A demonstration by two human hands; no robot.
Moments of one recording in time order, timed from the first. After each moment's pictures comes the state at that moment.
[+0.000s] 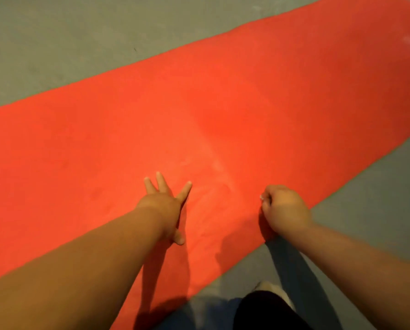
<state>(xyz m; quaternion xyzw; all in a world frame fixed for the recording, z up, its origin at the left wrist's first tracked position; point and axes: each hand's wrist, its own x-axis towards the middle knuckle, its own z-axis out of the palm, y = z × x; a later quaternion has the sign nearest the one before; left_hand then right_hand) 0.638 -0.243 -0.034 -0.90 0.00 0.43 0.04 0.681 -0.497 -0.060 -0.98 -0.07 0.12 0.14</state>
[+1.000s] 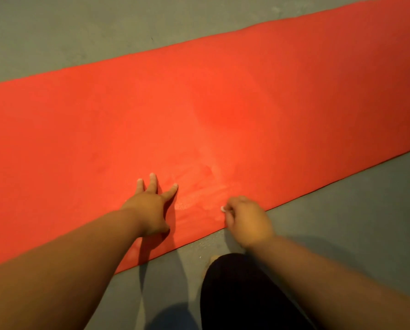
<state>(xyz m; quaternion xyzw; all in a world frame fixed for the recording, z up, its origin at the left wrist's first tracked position) 0.575 -0.285 -0.037 -0.92 -0.11 0.38 -0.07 0.633 -0.512 -0.060 -0.93 -0.23 0.20 0.21</state>
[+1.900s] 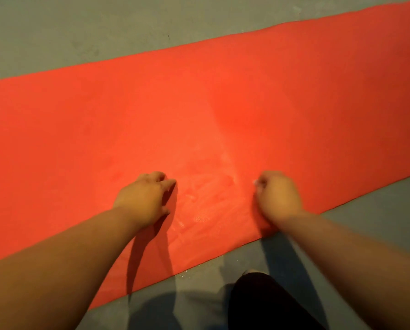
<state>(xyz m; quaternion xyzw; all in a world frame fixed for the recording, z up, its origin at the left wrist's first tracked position) 0.584 -0.221 -0.034 -0.97 -0.08 0.23 -0.08 0.702 -0.482 -0.059 -0.97 -0.12 0.11 0.17</state>
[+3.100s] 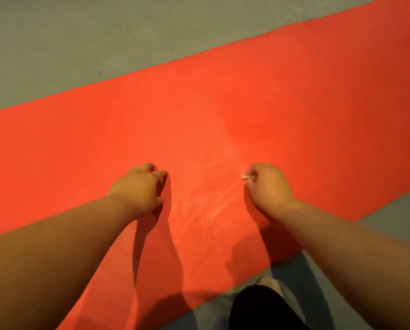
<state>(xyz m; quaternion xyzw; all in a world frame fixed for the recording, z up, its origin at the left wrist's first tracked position) 0.626 -0.148 -0.031 -0.96 -0.10 0.27 -0.05 0.725 -0.413 -0.064 -0.96 -0.17 0.13 0.20</state>
